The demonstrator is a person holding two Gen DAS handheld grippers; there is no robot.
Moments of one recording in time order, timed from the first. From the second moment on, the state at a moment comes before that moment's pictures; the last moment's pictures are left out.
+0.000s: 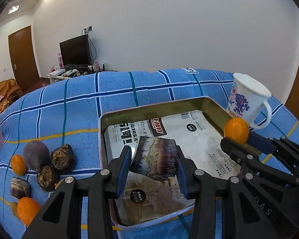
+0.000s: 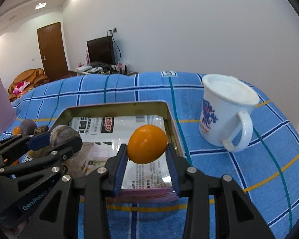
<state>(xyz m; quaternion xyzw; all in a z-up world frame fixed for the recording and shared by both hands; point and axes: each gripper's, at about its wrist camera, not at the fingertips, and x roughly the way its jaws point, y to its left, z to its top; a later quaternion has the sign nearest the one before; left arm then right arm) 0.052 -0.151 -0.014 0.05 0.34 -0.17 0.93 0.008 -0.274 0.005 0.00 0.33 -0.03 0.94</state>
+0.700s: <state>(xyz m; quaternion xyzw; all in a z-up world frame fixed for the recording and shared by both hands) 0.054 -0.156 -0.023 0.07 0.34 -0.16 0.92 0.001 -0.281 0.007 0.04 0.32 -0.03 0.95</state>
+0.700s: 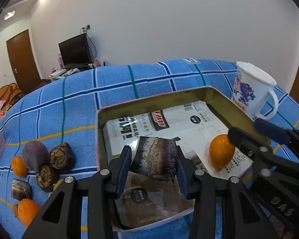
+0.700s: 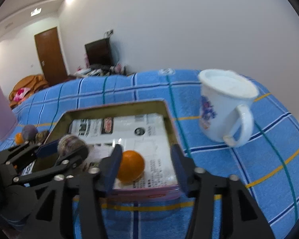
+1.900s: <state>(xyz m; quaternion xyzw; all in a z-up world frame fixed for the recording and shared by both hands) 0.005 -0.083 -0.002 0.08 0.23 -0.07 0.97 -0.068 -0.255 0.044 0.02 0.11 -0.09 0.99</state>
